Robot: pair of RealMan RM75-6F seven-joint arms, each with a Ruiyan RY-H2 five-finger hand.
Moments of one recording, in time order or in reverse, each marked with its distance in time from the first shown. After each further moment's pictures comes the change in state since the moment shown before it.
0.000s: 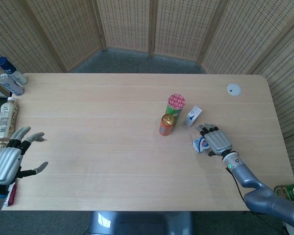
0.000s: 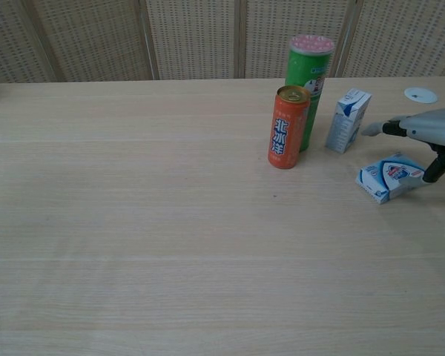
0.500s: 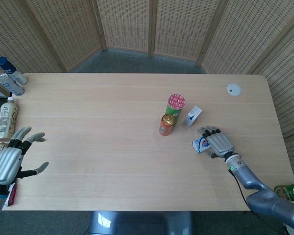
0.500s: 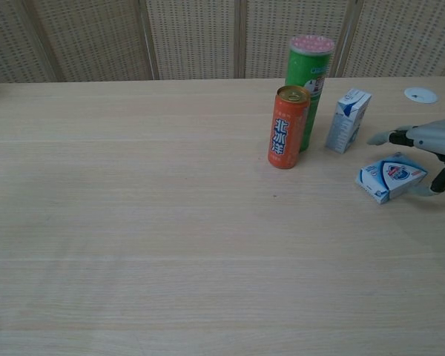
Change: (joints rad) left arm -0.002 0.002 0.001 -0.008 0.002 -0.003 -0.004; right arm -0.019 -0.028 -0.032 0.073 -0.044 0.008 0.068
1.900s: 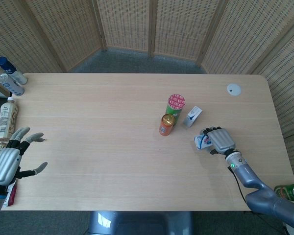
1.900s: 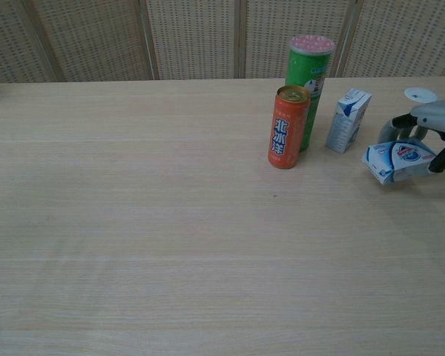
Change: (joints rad) left arm 0.004 -0.006 0.002 0.020 0.001 0.004 -0.036; right arm -0.012 0.049 0.067 -0.089 0.052 0.033 -0.039
